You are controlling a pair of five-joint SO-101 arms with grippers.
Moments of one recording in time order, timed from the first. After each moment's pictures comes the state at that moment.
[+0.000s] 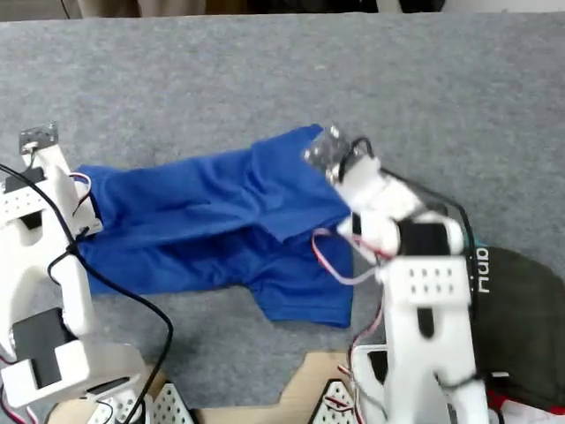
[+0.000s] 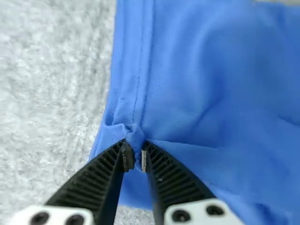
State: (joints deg) left arm -27.2 -6.2 28.3 64.2 -10.6; right arm -4.7 -46.3 46.1 68.1 35.5
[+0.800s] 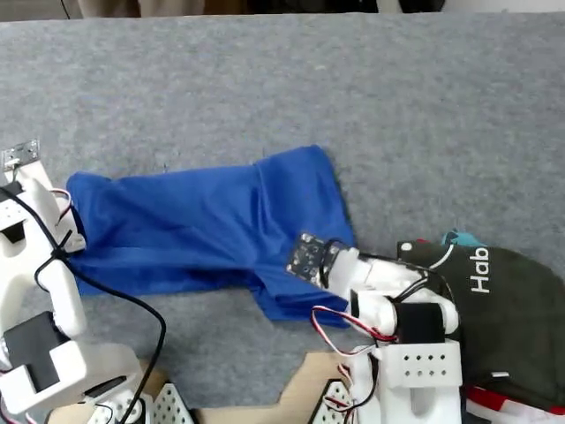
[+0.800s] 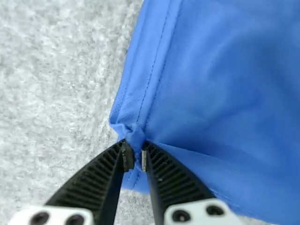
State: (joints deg) left arm -33.3 -6.6 31.6 65.1 -16.5; right arm -4.7 -75.5 70.3 81.3 54.7
